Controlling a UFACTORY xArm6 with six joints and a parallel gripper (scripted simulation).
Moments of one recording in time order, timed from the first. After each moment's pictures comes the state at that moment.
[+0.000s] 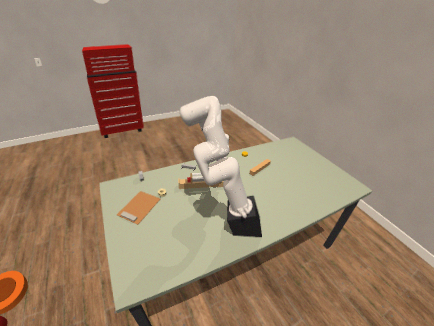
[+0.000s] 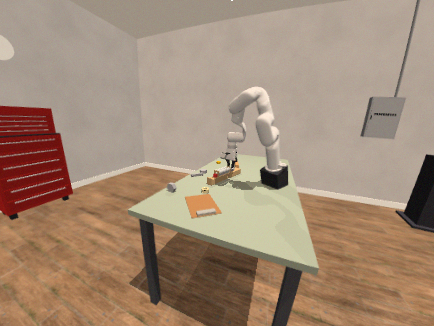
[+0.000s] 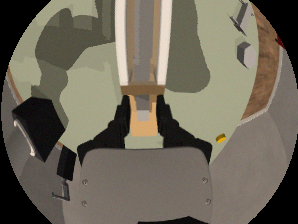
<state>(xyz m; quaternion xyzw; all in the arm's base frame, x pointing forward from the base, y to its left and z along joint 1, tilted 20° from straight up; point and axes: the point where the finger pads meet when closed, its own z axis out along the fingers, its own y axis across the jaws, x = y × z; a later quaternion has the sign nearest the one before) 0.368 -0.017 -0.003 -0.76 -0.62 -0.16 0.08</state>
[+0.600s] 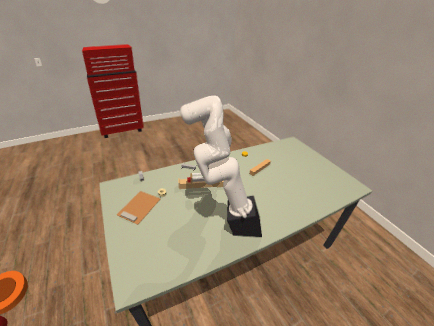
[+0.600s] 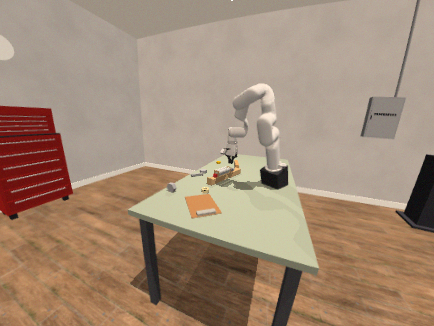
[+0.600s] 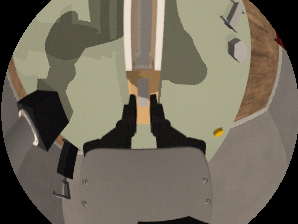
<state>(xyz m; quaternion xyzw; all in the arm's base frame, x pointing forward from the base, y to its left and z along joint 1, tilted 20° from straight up) 0.363 -0.029 0.032 -0.76 -0.63 -0.15 0.08</state>
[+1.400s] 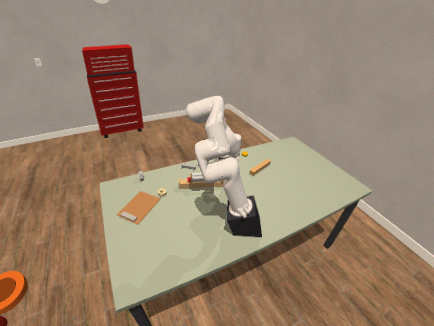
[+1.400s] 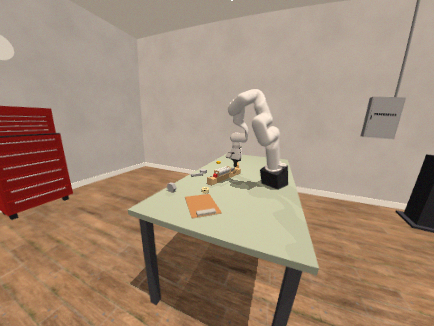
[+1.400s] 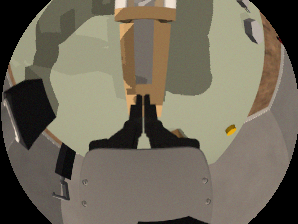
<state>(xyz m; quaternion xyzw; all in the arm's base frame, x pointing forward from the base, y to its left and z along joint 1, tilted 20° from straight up) 0.354 -0.086 -0.036 -0.76 -0.62 -0.15 0.08</state>
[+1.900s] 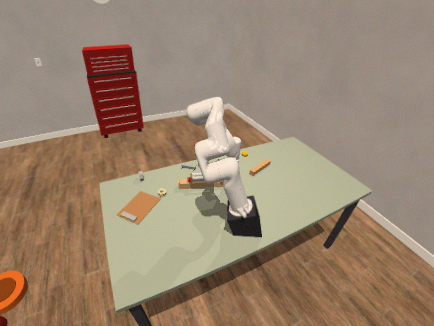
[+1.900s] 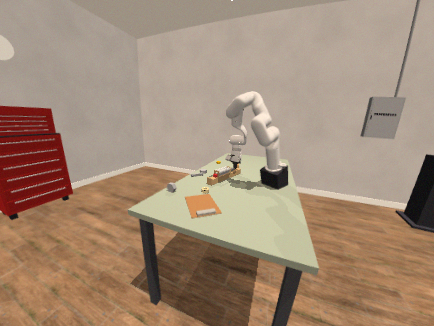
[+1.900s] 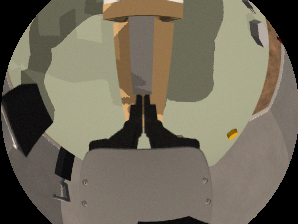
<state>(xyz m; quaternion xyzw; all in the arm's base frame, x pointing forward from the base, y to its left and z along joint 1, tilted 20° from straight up) 0.358 -0.080 -0.056 -0.76 -0.62 -0.15 0.08</state>
